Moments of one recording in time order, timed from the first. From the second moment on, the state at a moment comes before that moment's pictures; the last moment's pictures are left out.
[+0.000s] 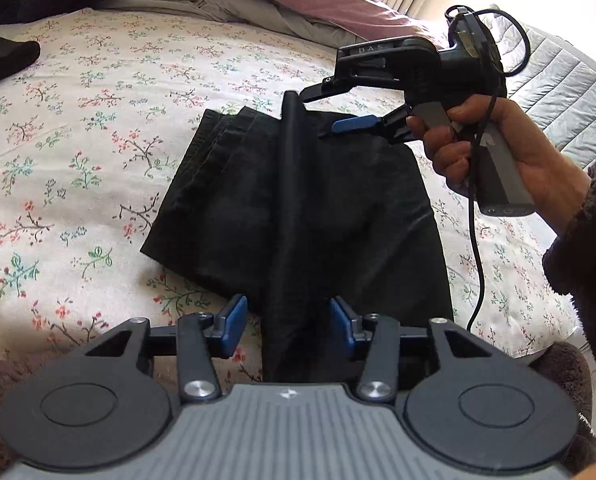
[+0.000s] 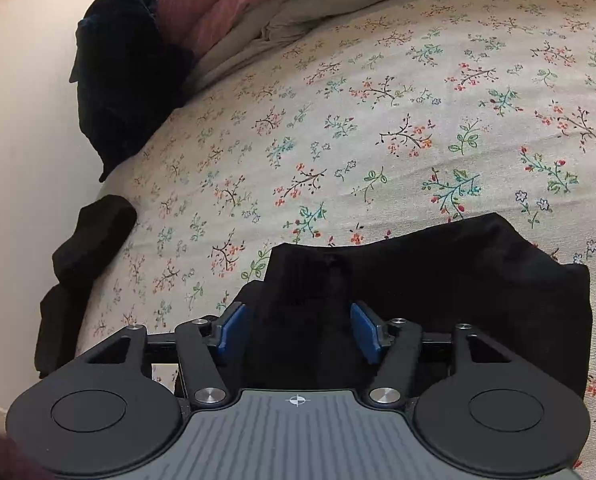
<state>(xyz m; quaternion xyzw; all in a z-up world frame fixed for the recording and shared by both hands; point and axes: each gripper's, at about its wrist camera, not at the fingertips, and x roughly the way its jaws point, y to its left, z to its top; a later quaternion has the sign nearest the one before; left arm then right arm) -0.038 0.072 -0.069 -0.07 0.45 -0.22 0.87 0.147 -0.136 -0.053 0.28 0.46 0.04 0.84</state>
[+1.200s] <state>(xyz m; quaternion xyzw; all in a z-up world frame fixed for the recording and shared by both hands) 0.087 0.087 -0.052 0.01 0.45 -0.17 0.88 0.005 -0.168 -0.041 0.21 0.46 0.03 0.86</state>
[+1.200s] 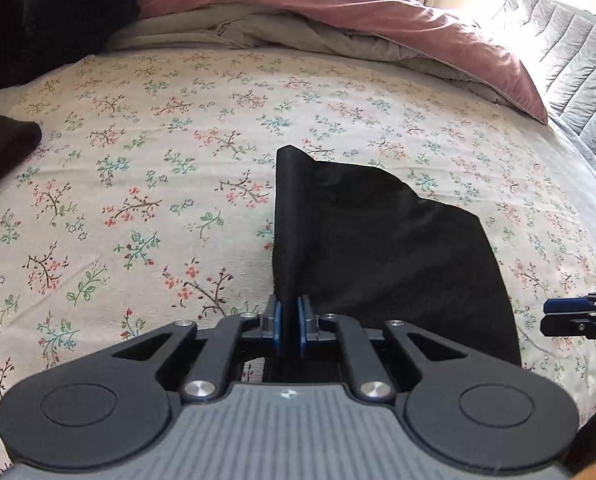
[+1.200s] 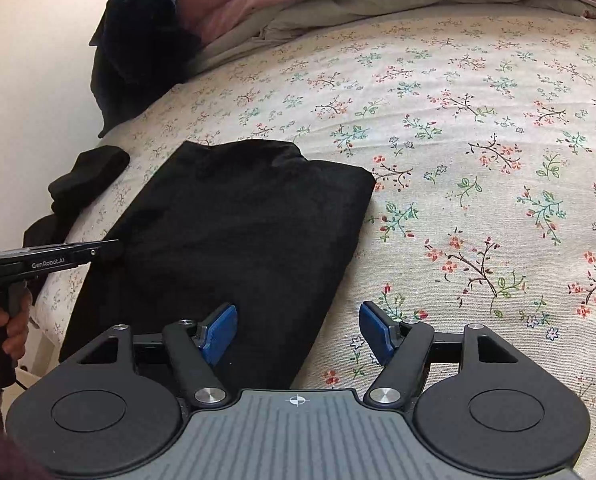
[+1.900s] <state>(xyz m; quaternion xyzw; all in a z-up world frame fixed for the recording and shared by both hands) 0.117 0.119 -0.116 -0.27 0.47 -0.25 0.80 0.035 -0.202 -0.111 0.39 0.41 0.01 0.82</state>
